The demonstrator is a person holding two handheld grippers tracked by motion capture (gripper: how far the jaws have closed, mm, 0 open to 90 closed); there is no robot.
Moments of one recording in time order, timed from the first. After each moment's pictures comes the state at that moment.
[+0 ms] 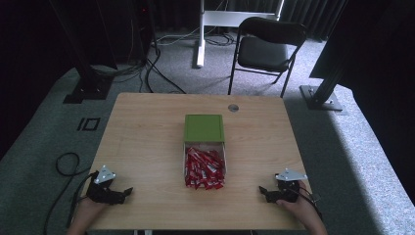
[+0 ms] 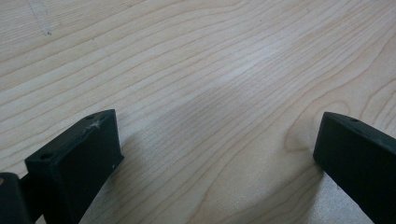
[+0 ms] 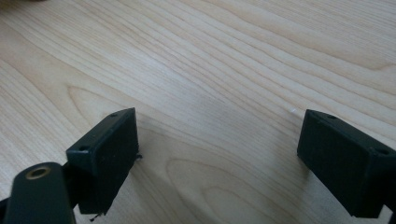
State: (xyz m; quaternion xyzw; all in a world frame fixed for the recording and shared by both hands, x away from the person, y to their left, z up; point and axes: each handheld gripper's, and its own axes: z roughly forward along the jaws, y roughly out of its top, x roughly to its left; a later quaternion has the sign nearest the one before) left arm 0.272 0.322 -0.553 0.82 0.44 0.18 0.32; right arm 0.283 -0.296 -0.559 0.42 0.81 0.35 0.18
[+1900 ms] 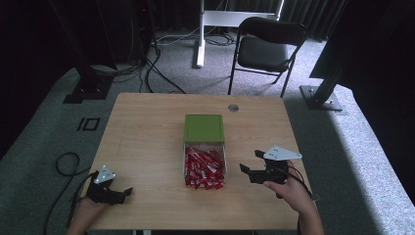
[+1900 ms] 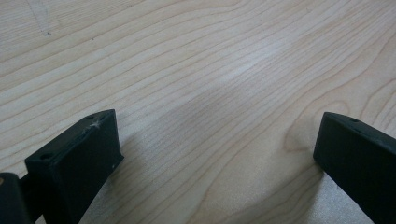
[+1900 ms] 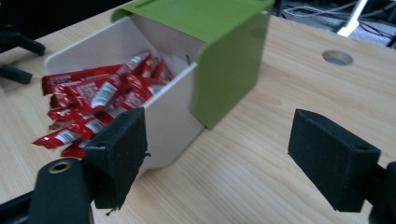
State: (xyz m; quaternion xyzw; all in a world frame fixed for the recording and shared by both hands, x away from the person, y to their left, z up) left arm 0.272 0.322 -0.553 0.82 0.44 0.18 0.32; right arm 0.295 -0.224 -0.446 0.36 0.79 0.47 0.18
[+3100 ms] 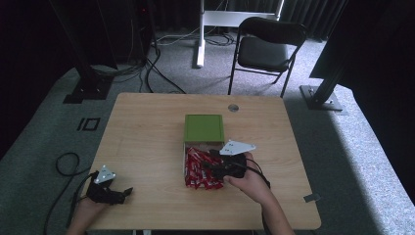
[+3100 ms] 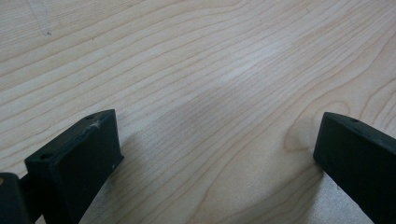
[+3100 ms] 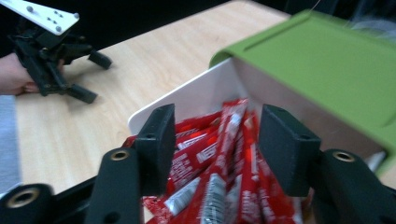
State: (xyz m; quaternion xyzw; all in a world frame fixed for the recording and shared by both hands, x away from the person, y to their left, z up) left arm 0.272 0.322 -0.553 0.82 0.44 0.18 0.32; right arm 0.314 -0.115 -0.443 0.29 0.82 0.49 0.12
